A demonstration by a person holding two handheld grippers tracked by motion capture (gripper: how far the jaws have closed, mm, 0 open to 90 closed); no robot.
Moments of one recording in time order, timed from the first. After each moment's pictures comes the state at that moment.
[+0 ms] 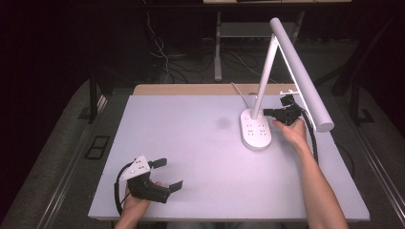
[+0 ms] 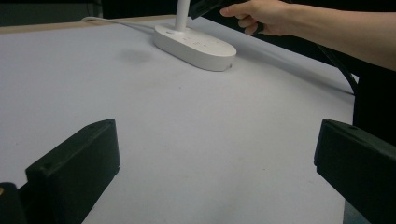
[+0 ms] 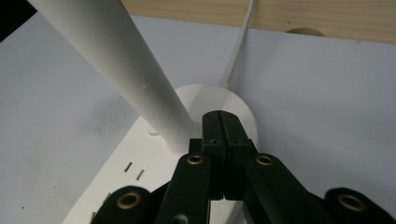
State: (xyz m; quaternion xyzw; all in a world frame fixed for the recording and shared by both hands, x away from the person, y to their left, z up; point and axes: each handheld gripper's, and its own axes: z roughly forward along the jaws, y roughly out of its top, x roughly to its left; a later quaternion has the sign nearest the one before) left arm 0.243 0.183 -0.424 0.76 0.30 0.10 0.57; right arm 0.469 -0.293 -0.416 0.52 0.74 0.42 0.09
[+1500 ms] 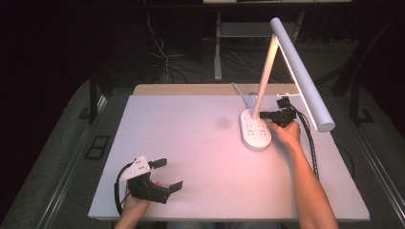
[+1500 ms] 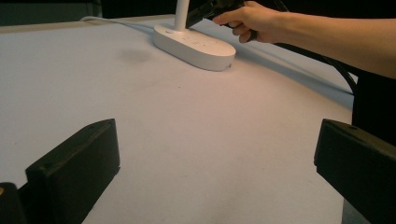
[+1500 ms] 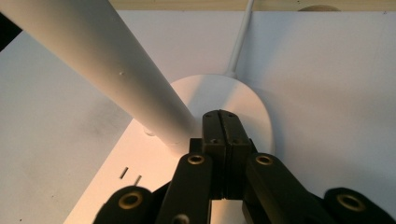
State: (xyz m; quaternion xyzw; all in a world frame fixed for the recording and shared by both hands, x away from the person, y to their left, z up) left arm 0.242 0.183 -0.424 0.76 0.30 0.10 0.57; right arm 0.475 -0.287 -0.433 0.54 0.73 0.43 0.06
